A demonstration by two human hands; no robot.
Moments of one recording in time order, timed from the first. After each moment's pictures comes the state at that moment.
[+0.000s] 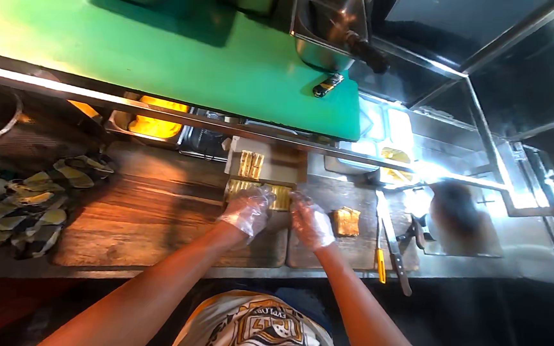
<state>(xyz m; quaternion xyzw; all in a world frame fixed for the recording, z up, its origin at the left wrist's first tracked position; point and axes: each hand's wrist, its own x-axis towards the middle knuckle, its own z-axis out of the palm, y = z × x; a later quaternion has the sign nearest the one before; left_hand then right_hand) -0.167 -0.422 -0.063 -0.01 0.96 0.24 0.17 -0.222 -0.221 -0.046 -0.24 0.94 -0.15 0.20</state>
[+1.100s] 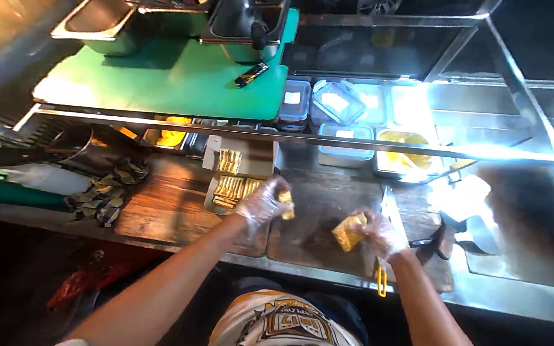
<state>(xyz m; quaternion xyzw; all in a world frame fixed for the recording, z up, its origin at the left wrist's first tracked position) -0.213 -0.293 -0.008 -0.19 0.85 0.48 0.13 -0.304 0.028 -0.080 0.03 0.68 -0.60 0.43</state>
